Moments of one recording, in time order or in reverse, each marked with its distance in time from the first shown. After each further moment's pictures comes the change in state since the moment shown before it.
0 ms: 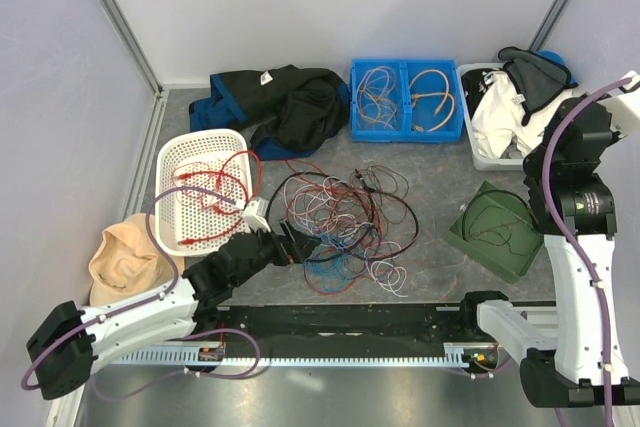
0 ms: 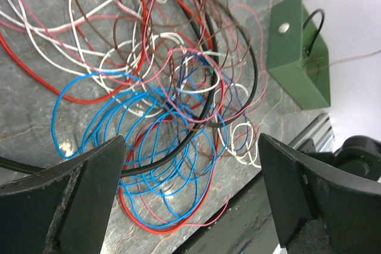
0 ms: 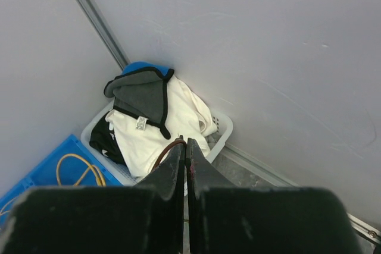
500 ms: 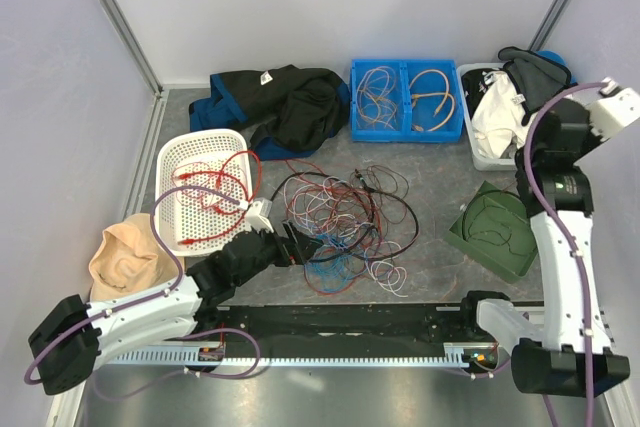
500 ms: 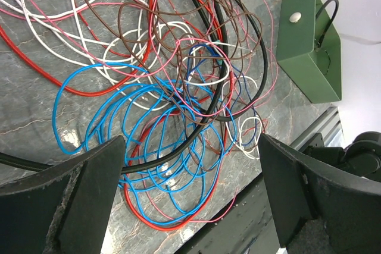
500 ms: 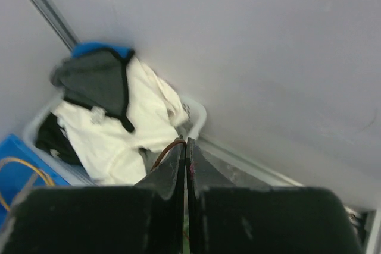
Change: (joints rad) left arm 0.000 0.060 0.000 0.019 0.017 0.000; right arm -0.085 0.047 -0.113 0.100 0.016 -0.010
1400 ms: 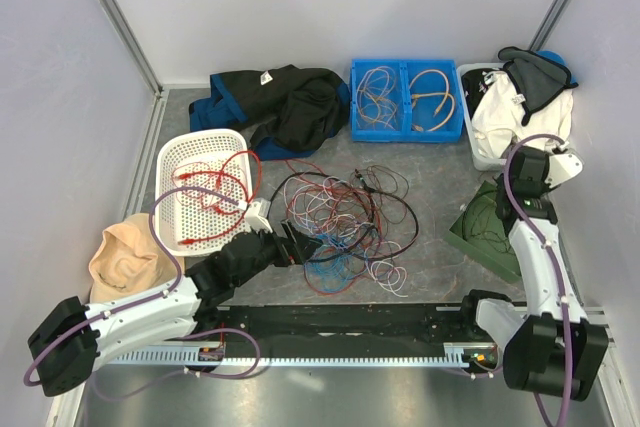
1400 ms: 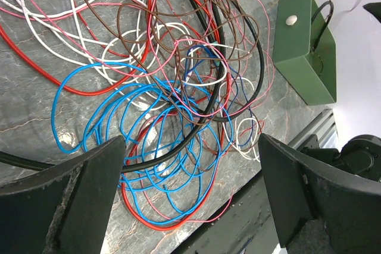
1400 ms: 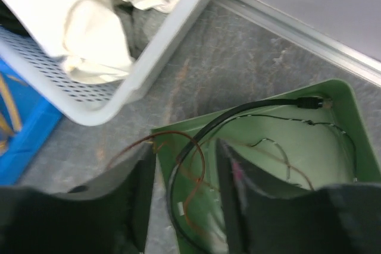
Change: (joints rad) left arm 0.000 -0.017 -0.006 -0.003 -0.002 -0.016; right arm -0.133 0.022 -0.566 0.109 -0.428 0.340
